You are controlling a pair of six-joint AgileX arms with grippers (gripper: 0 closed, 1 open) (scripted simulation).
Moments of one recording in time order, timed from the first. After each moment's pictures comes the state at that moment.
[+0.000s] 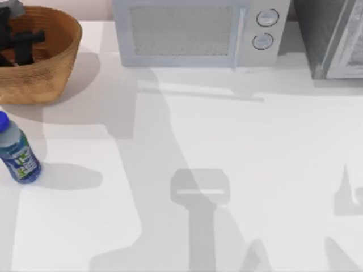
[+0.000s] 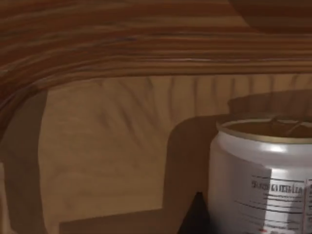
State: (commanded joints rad) left arm 0.12 2.53 2.30 -1.14 0.27 0.10; right arm 0.00 0.00 0.00 0.00 0.00 0.00
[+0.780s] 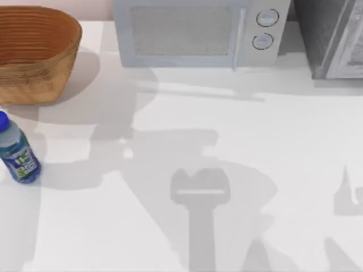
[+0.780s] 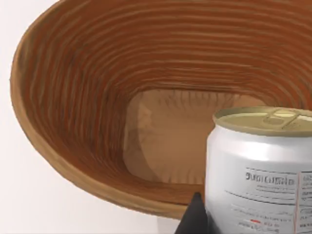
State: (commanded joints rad) left arm 0.12 1.51 1.27 -0.52 0.09 0.05; right arm 0.00 0.00 0.00 0.00 0.00 0.00
